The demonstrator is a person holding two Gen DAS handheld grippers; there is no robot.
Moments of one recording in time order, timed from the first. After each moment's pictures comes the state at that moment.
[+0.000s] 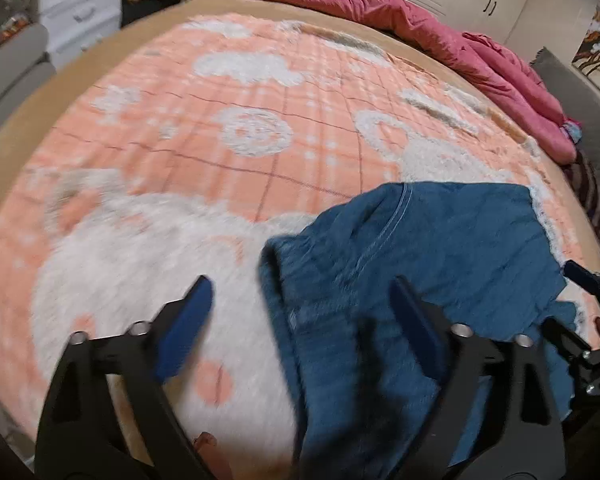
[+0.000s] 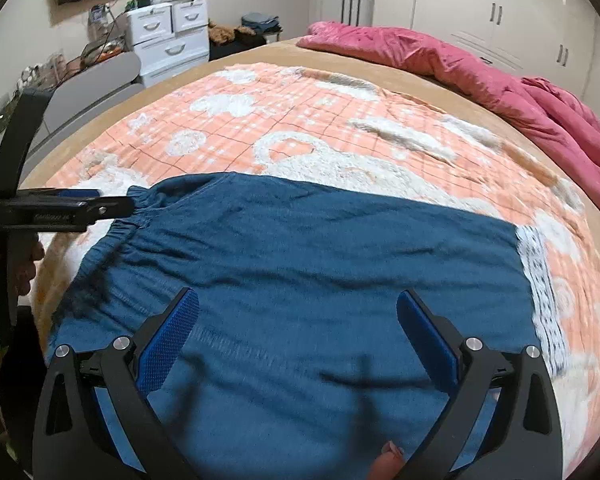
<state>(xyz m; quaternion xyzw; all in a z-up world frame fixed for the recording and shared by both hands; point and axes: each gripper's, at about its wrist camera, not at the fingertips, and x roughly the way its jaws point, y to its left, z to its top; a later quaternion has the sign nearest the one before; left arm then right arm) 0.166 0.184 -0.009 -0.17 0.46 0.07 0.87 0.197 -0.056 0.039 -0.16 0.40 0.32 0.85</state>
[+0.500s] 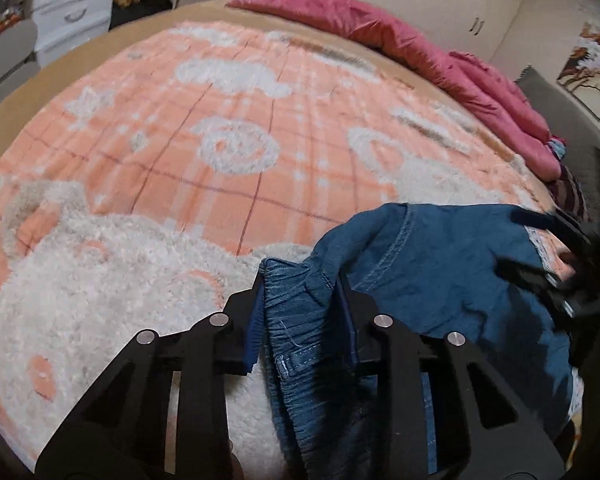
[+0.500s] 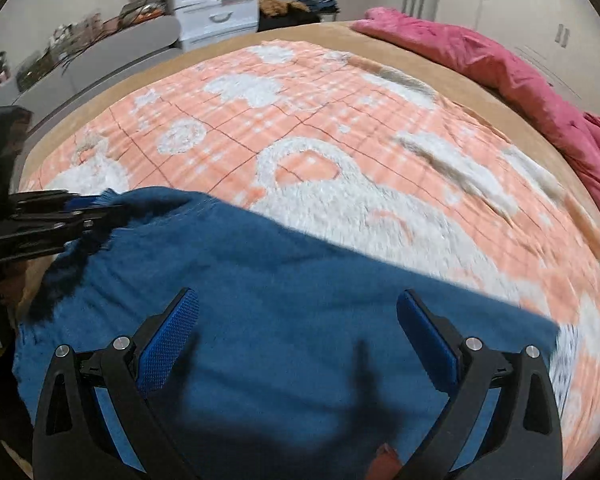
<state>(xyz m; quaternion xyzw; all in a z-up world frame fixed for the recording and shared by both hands) 0.171 0.186 -0.021 -0.18 0.41 0.05 0.89 0.288 -0.006 0.021 -0.23 0.41 0.41 0.79</state>
